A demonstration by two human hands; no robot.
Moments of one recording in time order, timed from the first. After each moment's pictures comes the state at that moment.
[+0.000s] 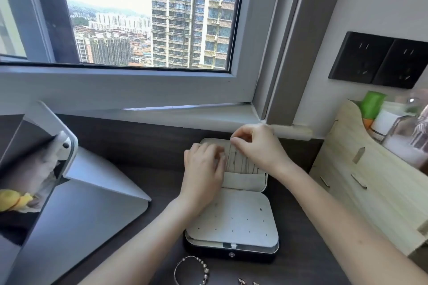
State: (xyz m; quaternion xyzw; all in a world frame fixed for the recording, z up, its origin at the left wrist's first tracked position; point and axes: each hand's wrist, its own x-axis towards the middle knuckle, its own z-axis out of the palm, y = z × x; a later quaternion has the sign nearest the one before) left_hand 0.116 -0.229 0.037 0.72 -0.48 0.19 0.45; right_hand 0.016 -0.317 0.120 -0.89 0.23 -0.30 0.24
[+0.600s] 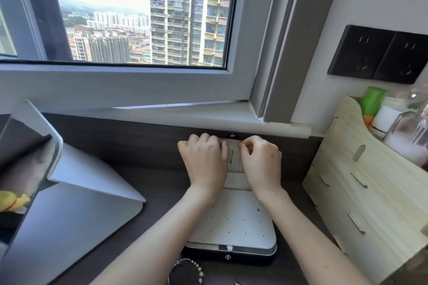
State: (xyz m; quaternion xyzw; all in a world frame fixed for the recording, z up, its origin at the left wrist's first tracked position) left_hand 0.107 -0.258 0.054 0.82 -0.37 0.30 0.33; right_hand 0.018 -0.316 0.073 -0.82 0.35 -0.43 0.11
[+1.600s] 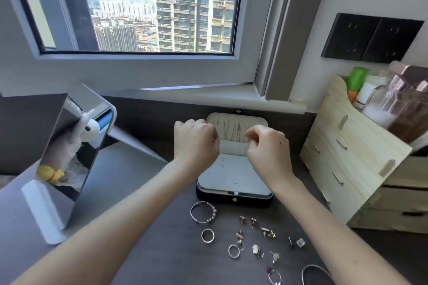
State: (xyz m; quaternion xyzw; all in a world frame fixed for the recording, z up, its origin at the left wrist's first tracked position) left_hand 0.086 -0.163 0.089 0.83 -0.46 0.25 0.21; right_hand -0.038 -0.244 0.094 -0.86 0.32 -0.37 0.14
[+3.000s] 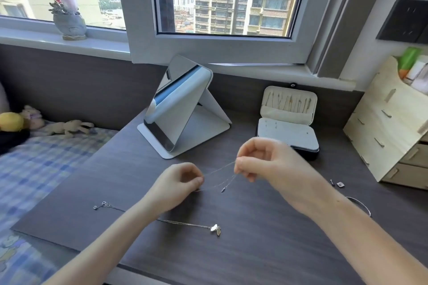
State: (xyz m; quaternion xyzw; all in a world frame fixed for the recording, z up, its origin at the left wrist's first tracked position) left_hand 0.058 0.105 0.020 0.80 -0.34 -0.19 0.46; right_hand -0.099 -0.029 0.123 -0.79 0.15 -0.13 0.58
